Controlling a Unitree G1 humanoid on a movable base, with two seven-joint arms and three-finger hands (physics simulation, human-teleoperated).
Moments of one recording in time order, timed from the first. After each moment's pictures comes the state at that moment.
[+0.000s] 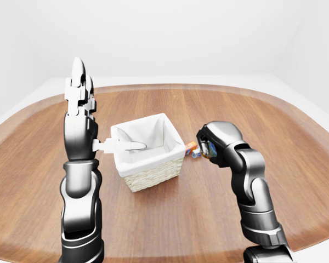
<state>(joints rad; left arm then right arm) -0.25 0.11 0.13 -0.51 0.13 0.09 -0.03 -0.38 -0.11 0.01 -0.23 -1.30 0.09 0.69</state>
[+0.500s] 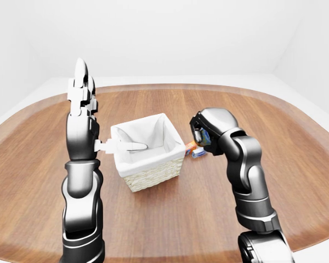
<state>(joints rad) -0.25 0.11 0.12 -0.51 0.14 0.09 -0.03 -0.51 -0.10 0.03 -0.19 -1.27 0.09 0.69</state>
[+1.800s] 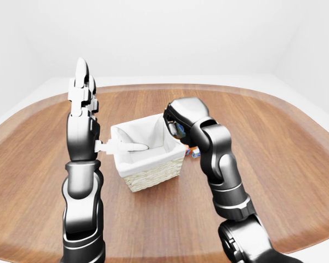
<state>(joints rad) -0.24 0.10 0.11 -0.52 0.15 0.09 -0.04 -0.68 0.06 0.13 -0.08 -1.39 0.09 0.68</state>
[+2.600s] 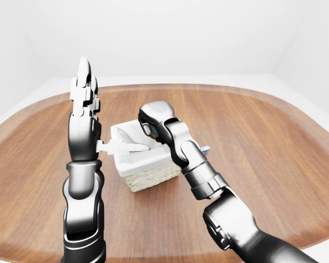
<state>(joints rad) -0.24 0.10 0.10 -0.53 0.16 0.09 -0.04 -0.94 0.18 0.17 0.56 -1.36 0.09 0.34</state>
